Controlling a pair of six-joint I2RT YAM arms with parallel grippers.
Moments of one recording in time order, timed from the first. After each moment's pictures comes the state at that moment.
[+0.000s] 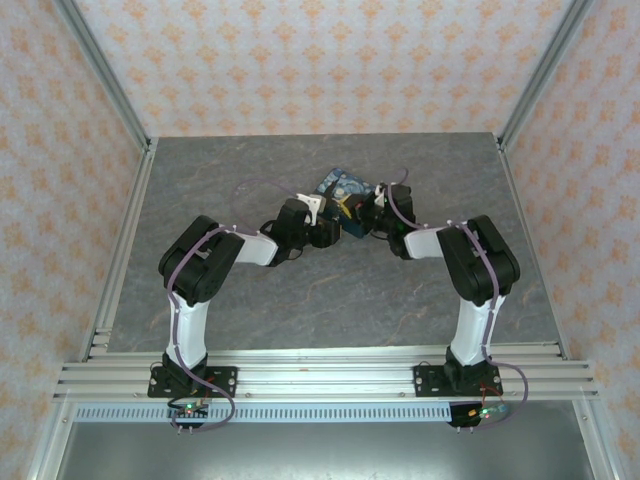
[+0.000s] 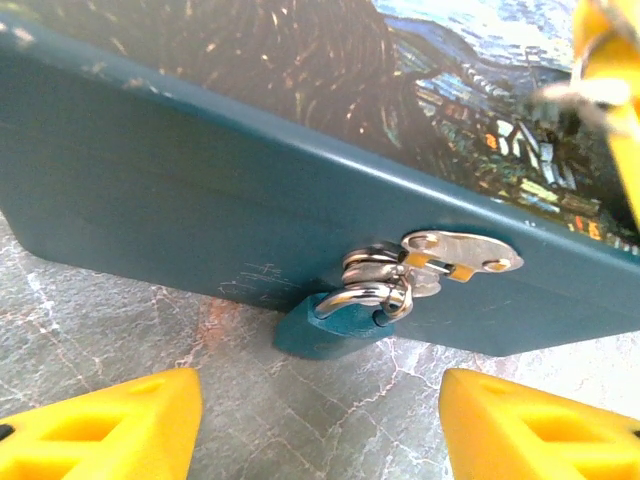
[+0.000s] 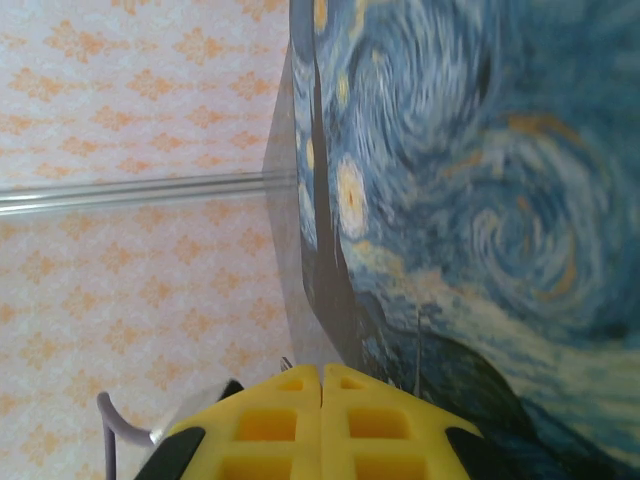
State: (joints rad) left arm -0.51 2.02 1.00 0.42 0.19 -0.39; right arm 0.36 1.91 0.91 0.67 -0.48 1.37
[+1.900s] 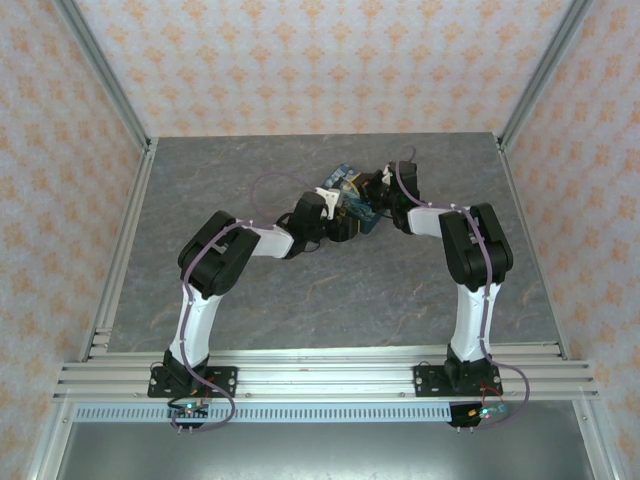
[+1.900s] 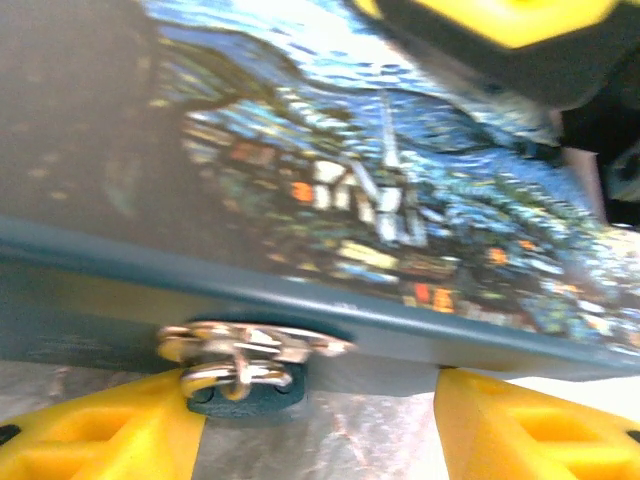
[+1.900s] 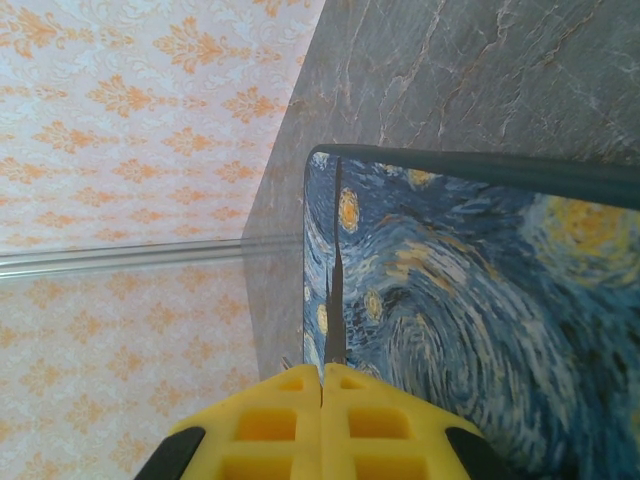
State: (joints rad) left arm -0.56 2.15 1.18 0.44 0.29 -0.46; right arm 0.28 2.03 1.15 0.49 -0.47 1.27
